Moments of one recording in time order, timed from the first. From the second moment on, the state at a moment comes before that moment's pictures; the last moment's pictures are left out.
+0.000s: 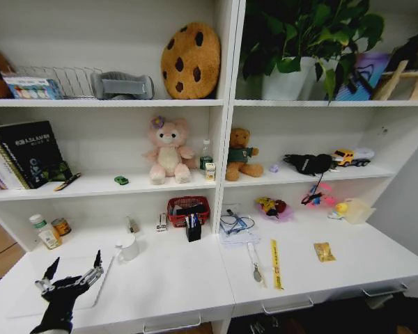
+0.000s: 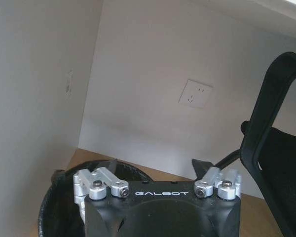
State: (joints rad) left arm 2.06 -1.46 -0.90 -2.48 -0.27 -0.02 -0.15; right arm -1.26 1.36 0.50 0.60 -0.20 0.65 0.06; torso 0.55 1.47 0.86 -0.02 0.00
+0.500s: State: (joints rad) left arm 2.06 -1.46 -0.90 -2.48 -0.27 -0.02 -0.15; right arm -1.68 1.28 0.49 0.95 -0.18 0.74 0.04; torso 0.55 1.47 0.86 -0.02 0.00
